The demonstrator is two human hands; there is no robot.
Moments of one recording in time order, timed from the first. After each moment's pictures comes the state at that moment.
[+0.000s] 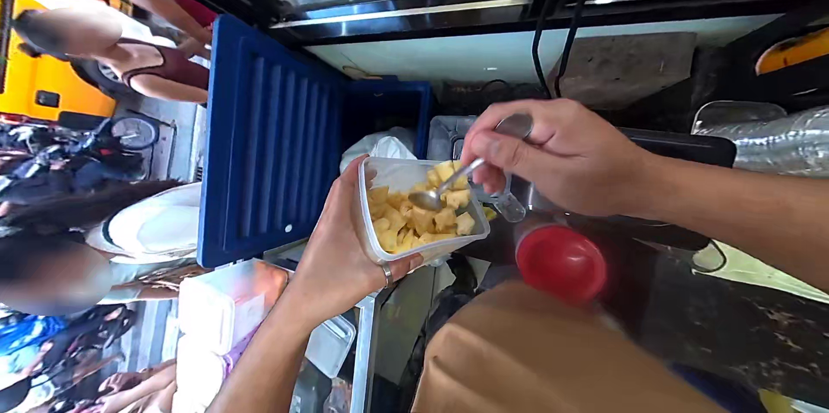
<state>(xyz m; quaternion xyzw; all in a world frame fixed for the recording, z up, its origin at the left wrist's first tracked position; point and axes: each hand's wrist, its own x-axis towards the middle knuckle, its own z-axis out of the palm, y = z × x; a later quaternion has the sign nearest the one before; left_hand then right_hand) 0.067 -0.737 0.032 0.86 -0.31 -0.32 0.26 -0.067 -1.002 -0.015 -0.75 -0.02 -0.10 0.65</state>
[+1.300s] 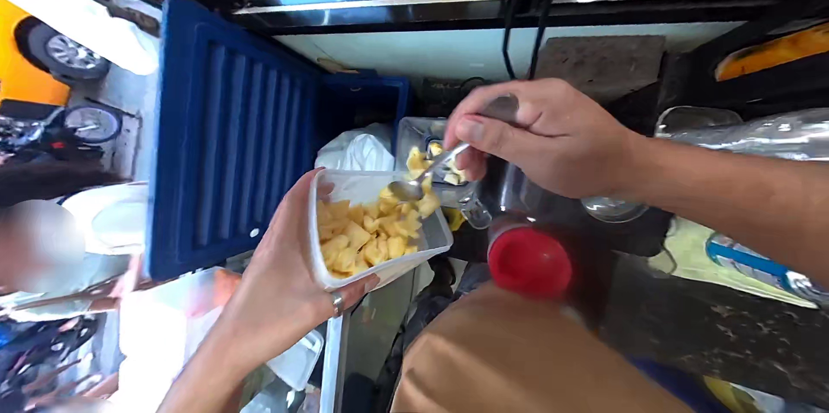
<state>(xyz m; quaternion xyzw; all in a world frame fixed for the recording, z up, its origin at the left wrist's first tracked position) 0.058 -0.740 0.038 0.88 -0.32 -0.29 0.19 -0.068 -1.039 -0.024 -0.73 -0.03 -0.09 0.68</state>
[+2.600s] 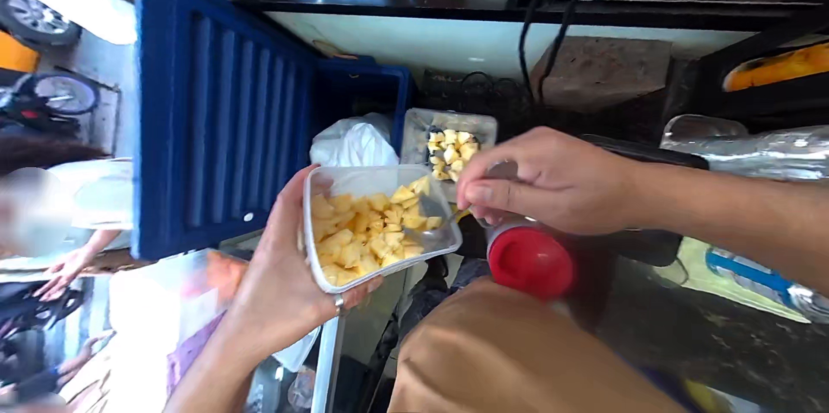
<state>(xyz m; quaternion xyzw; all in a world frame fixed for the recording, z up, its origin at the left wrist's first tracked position) 0.059 -0.722 0.024 0.87 -0.31 -0.28 0.27 -0.075 -1.029 -0.046 -0.74 -0.11 0.02 0.66</state>
